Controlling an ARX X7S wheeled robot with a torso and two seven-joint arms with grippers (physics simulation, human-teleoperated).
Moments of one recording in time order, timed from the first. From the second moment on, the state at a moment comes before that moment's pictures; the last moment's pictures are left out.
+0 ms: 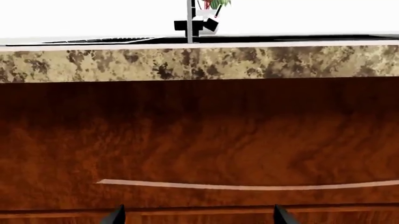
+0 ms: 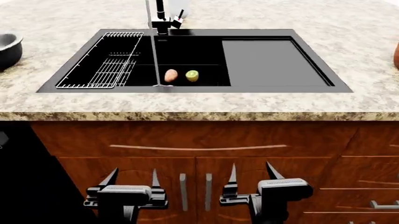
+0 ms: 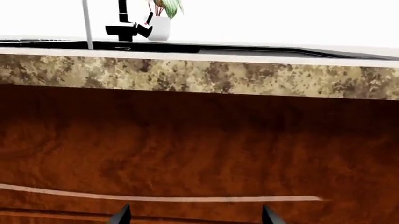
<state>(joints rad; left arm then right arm) 0.01 -0.08 0.08 0.03 -0.07 -0.02 -0.07 0.04 0.06 -0.15 0.00 0.03 0.01 0.11</state>
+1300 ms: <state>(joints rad) -0.88 -0.17 -0.08 0.55 -0.54 -1.38 -0.12 1.06 0.03 -0.28 -0.59 -0.86 1.53 -1.06</state>
